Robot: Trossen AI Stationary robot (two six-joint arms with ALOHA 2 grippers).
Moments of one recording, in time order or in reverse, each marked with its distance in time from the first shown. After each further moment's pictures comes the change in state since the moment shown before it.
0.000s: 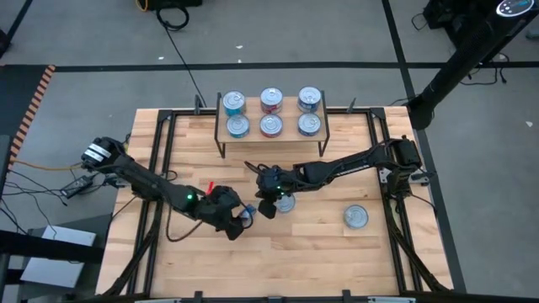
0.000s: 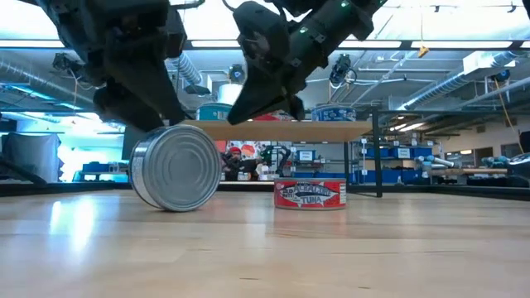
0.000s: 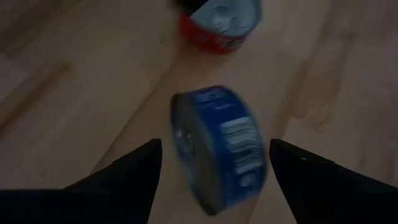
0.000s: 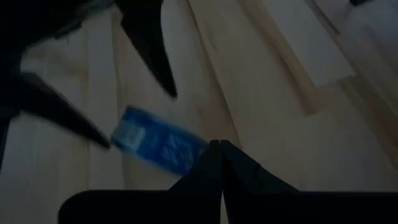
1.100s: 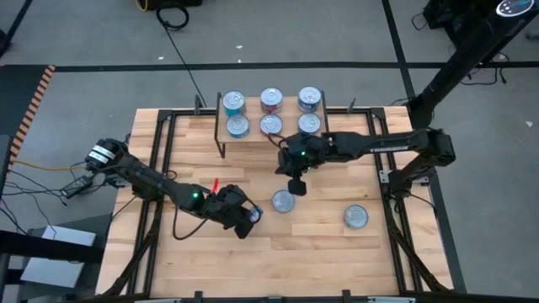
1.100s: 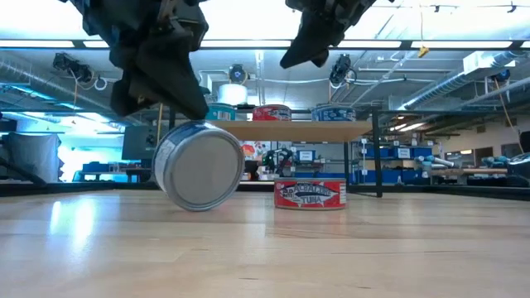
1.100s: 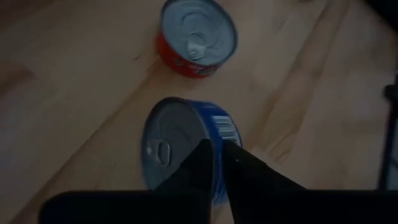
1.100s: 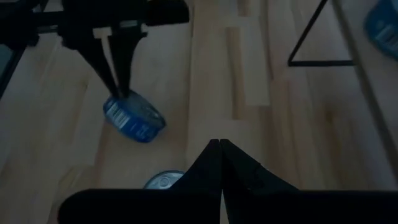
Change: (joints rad) left arm 0.034 0.050 0.081 0.039 0.047 -0.095; right arm -0.138 -0.319 0.001 -0.333 -0.131 -0.484
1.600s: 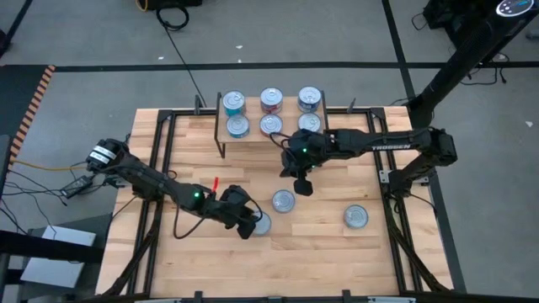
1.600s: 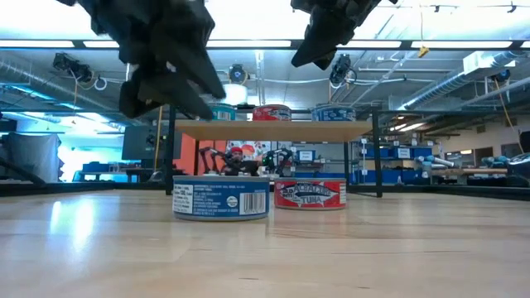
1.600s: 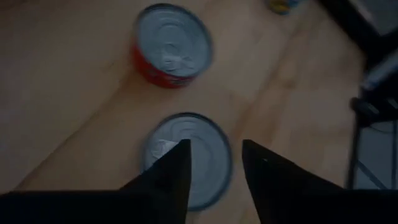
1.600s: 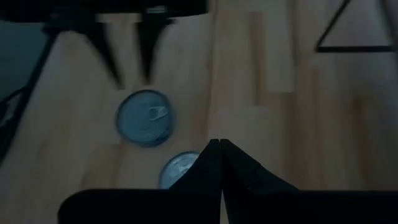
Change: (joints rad) left arm 0.015 0.009 -0.003 0.100 0.024 -0.006; right arm -0.025 -0.019 0.000 -0.070 -0.116 -0.025
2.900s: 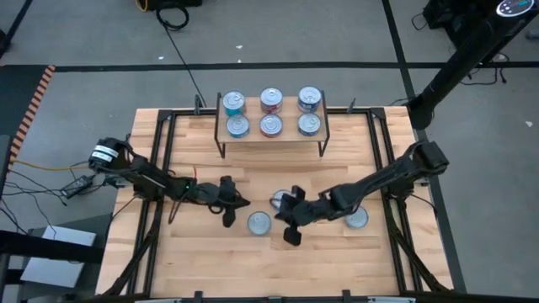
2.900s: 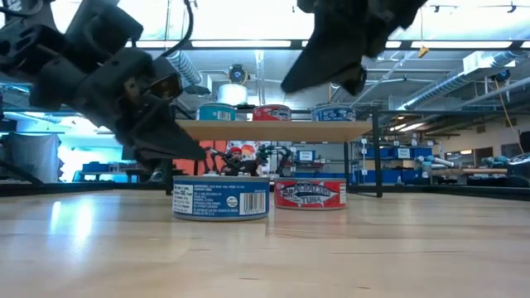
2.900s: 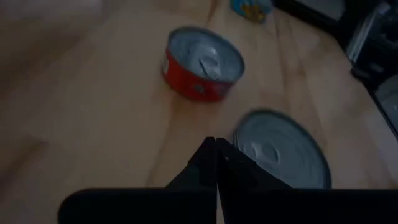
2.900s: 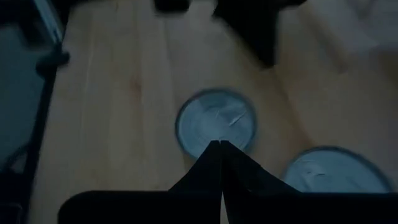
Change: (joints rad) left arm 0.156 0.010 -0.559 0.904 0.141 0.504; right arm 0.434 0.137 -0.217 0.432 0.478 0.578
